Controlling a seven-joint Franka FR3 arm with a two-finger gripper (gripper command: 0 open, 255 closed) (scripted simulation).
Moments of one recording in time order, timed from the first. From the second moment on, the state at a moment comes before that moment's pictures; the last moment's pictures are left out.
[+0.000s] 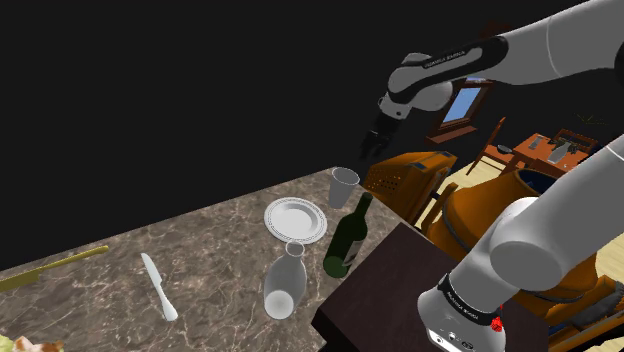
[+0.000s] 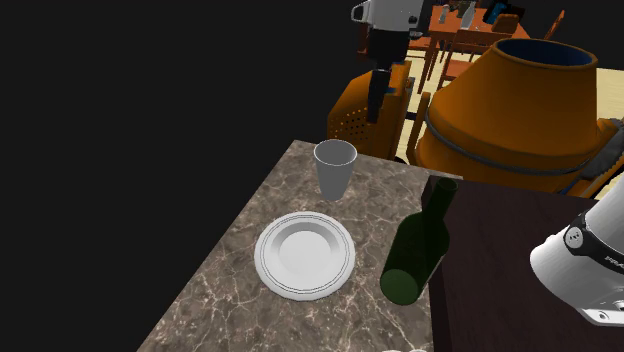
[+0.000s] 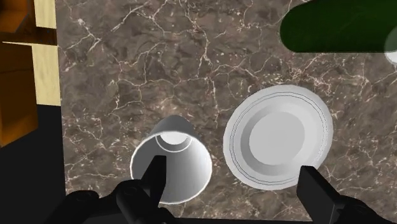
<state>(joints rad) -0.03 -0.18 -0.37 -2.41 0.10 2.21 -0.39</state>
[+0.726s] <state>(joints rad) -0.10 0.29 -0.40 -2.16 0.36 2.34 -0.70</state>
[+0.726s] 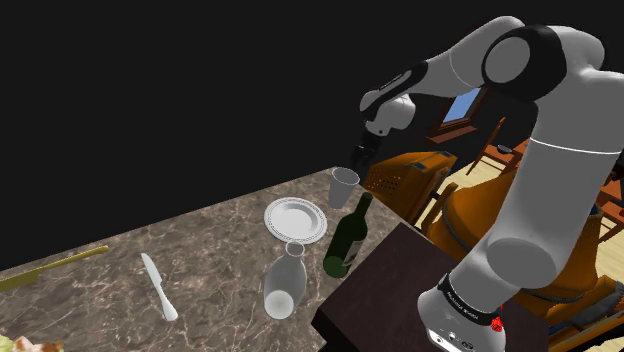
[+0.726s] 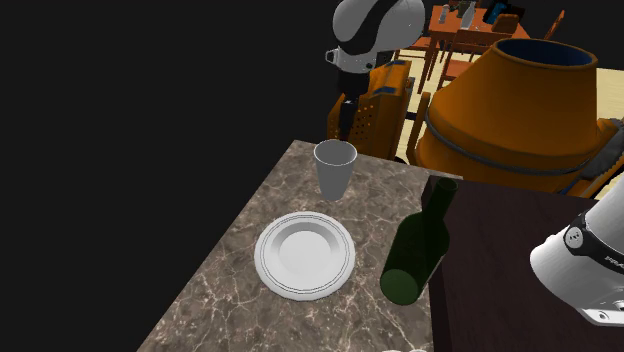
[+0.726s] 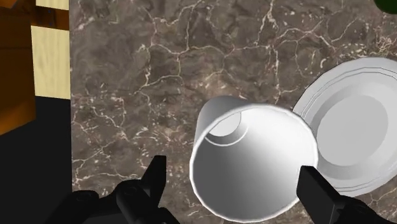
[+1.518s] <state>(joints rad) -0.16 0.50 -0.34 -2.05 0.47 2.41 -0.80</state>
